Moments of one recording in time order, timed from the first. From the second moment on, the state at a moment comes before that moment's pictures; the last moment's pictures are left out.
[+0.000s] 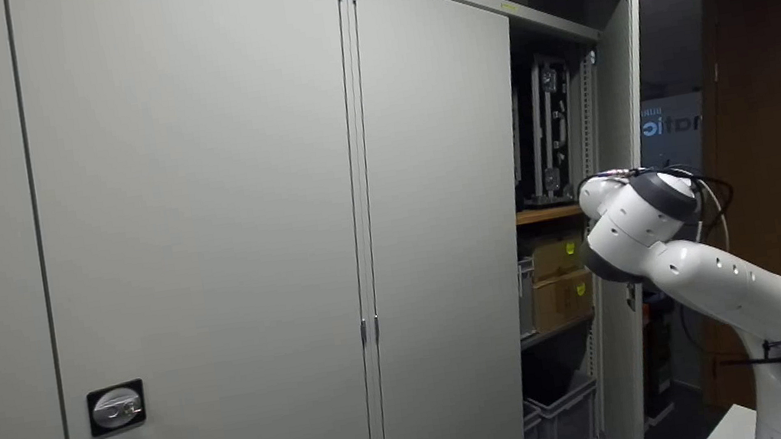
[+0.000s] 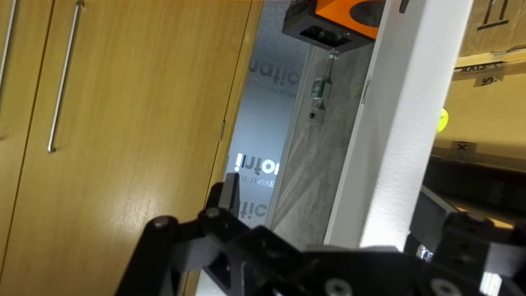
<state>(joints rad) 1.06 1.09 -2.09 -2.34 -2.00 3.45 2.60</state>
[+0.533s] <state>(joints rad) 0.94 1.09 -2.09 -2.36 -2.01 3.45 2.60</state>
